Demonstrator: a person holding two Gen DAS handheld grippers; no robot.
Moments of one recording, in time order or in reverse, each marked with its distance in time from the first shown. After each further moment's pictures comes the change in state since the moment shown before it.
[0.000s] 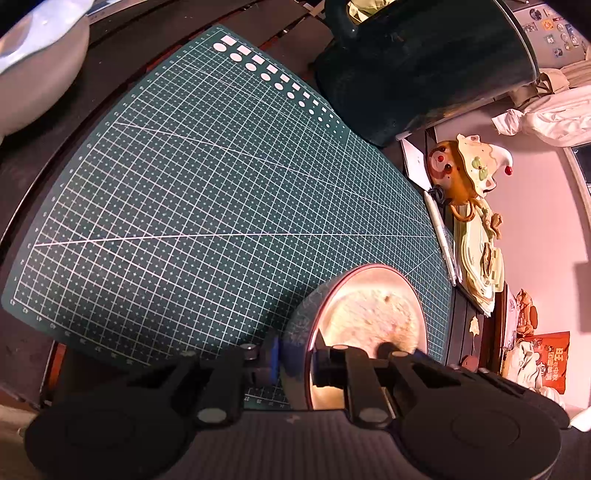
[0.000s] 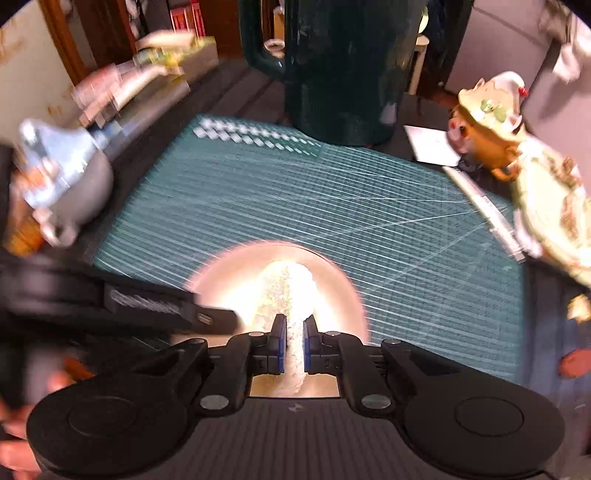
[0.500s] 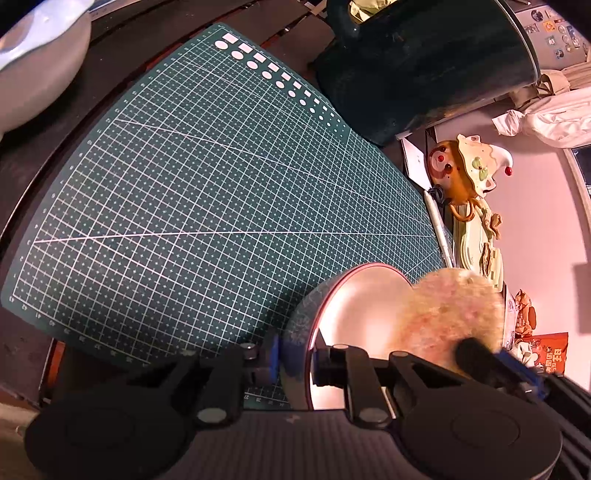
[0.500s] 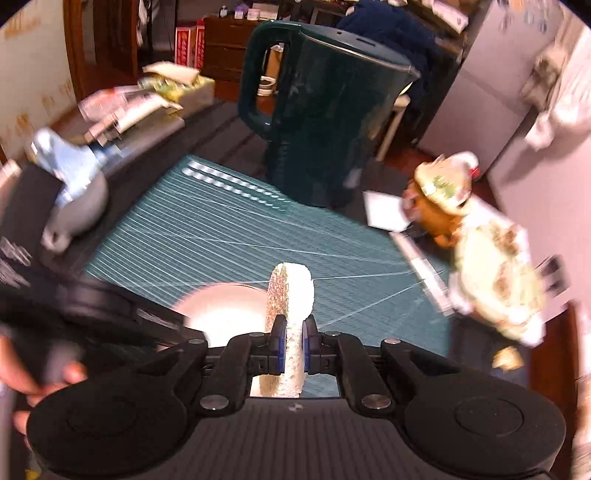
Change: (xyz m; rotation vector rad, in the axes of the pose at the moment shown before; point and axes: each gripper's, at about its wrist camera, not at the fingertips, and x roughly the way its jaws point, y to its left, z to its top) left arm 0.001 0.001 0.001 -0.011 0.006 -0.008; right arm -0.057 -0.007 0.010 -0.012 -0.120 -0.001
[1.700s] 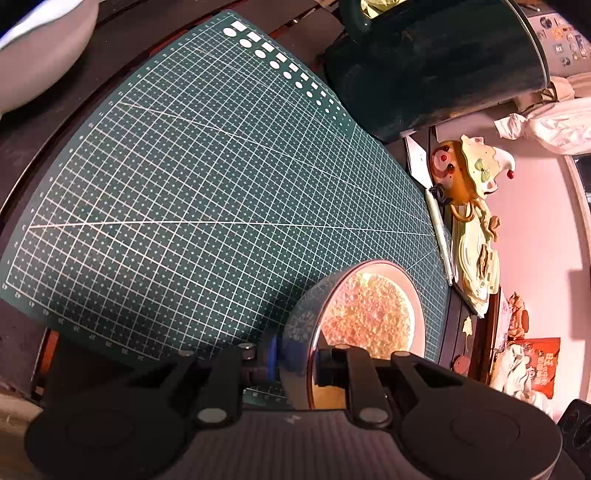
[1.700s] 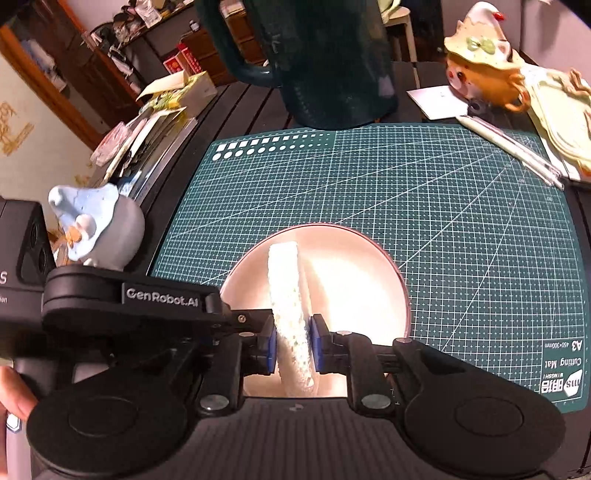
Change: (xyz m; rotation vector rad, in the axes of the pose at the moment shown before) left arm -0.005 -0.008 -0.008 -0.032 0.023 -0.015; right arm 0.064 -0.016 -0.040 0.342 0.050 0.309
